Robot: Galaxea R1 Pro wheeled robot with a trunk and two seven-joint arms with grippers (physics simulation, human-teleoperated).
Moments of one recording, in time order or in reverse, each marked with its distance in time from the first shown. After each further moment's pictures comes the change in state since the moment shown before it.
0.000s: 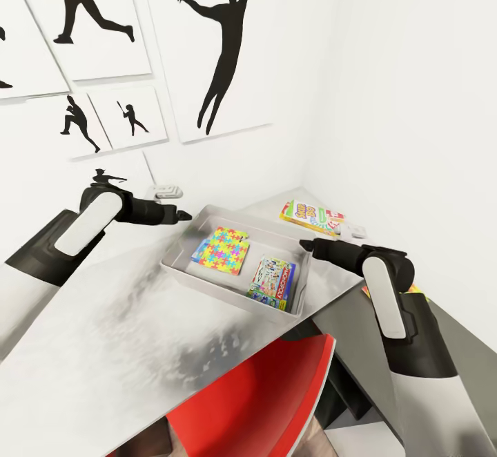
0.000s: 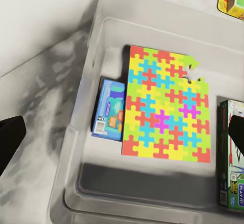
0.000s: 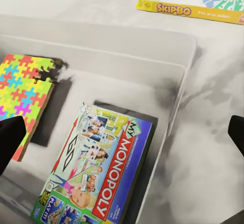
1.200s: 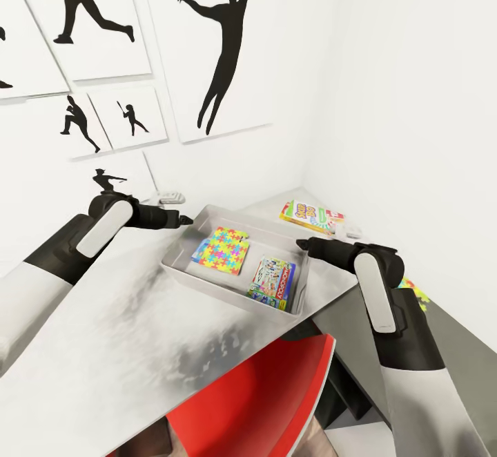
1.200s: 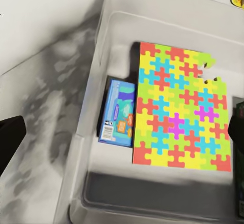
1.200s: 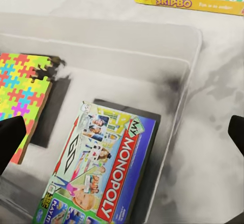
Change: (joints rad) left arm 0.000 -0.048 0.009 0.160 -0.219 -0.057 -0.210; right arm -0.022 0.038 0.001 0.040 0.000 0.000 -0.051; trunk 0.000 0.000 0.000
